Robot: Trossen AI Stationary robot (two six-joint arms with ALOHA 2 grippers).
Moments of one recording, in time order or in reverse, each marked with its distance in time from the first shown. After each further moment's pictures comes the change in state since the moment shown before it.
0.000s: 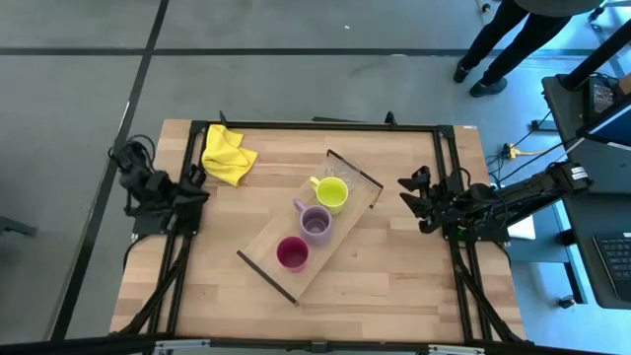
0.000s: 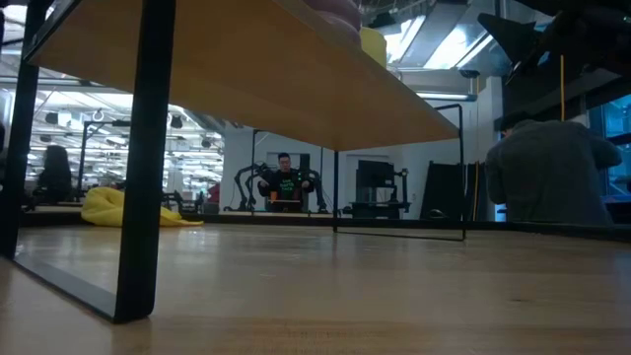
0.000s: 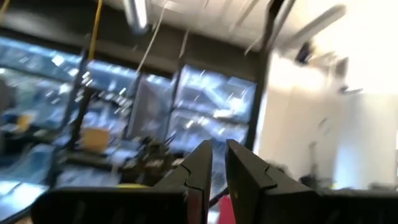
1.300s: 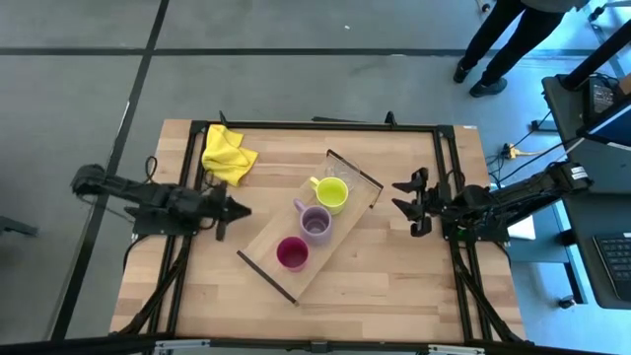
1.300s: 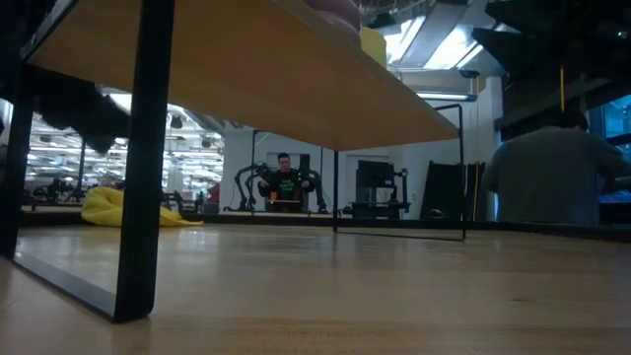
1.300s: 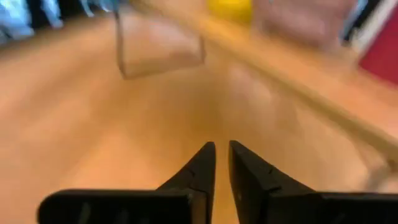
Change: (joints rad) left arm 0.548 0.206 -0.095 -0.645 0.293 -0.530; right arm 0.000 0.010 0.000 -0.104 -0.001 -0.177
